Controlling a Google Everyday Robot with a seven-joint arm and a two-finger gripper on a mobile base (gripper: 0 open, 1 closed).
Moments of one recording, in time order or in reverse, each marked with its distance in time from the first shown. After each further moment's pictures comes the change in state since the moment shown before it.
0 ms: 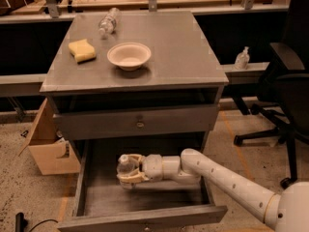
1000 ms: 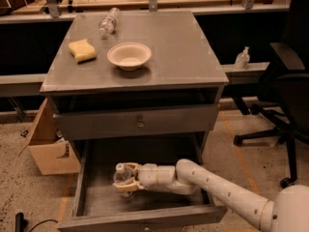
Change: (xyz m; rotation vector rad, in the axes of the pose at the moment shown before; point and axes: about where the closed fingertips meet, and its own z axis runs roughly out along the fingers) arm 0.047 0.007 0.018 0.064 0.028 0.038
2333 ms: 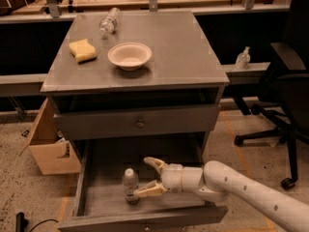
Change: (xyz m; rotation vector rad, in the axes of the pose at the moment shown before) arm -0.047 0.019 -0.093 0.178 0.184 0.059
